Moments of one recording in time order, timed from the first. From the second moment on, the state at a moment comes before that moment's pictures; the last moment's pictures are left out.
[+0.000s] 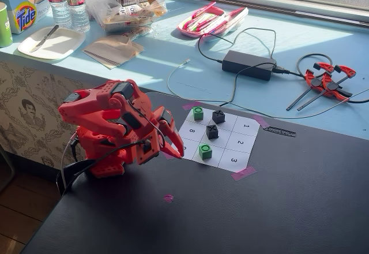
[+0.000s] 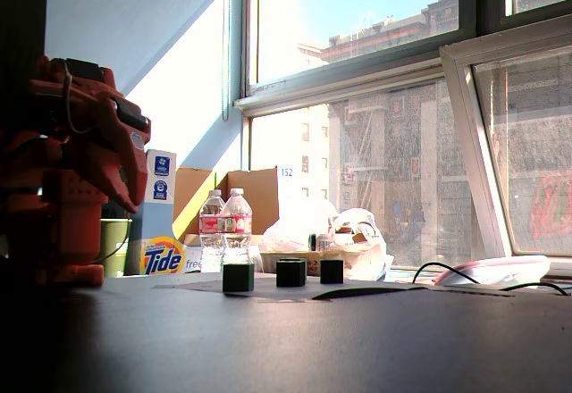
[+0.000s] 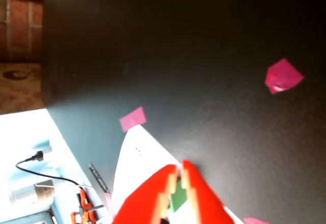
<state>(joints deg) 2.1 185.8 159.3 60.5 -10.1</state>
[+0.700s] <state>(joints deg) 5.0 189.1 175.3 47.5 -6.8</state>
